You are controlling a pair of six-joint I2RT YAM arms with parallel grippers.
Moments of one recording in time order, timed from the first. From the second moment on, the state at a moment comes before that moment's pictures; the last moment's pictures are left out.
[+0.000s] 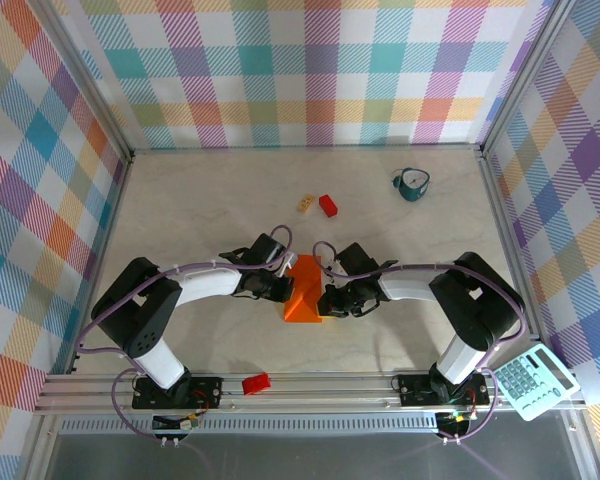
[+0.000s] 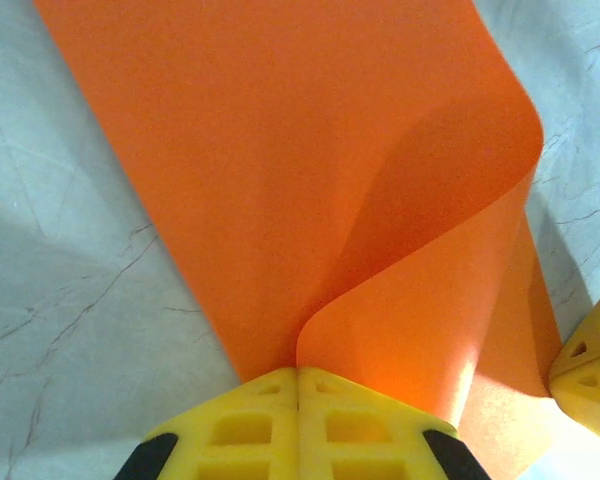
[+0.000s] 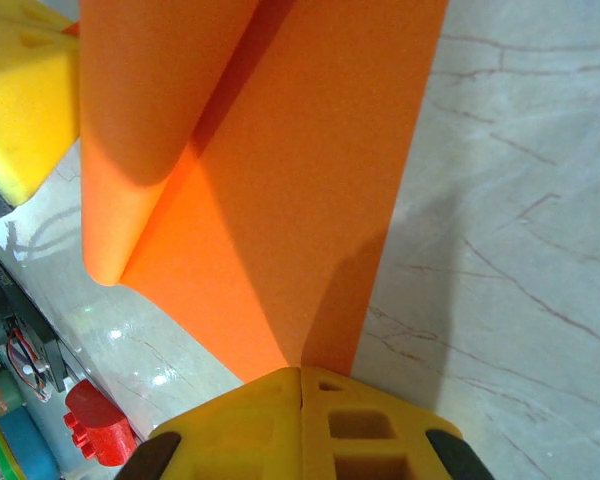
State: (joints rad) left arm -0.66 1.64 0.82 -0.28 0.25 -0.33; right arm 0.70 1.67 0.71 -0.19 -0.59 0.61
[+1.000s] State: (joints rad) left arm -0.66 1.65 0.82 -0.26 0.27 -0.31; right arm 0.70 1.67 0.72 -0.20 -0.60 0.61
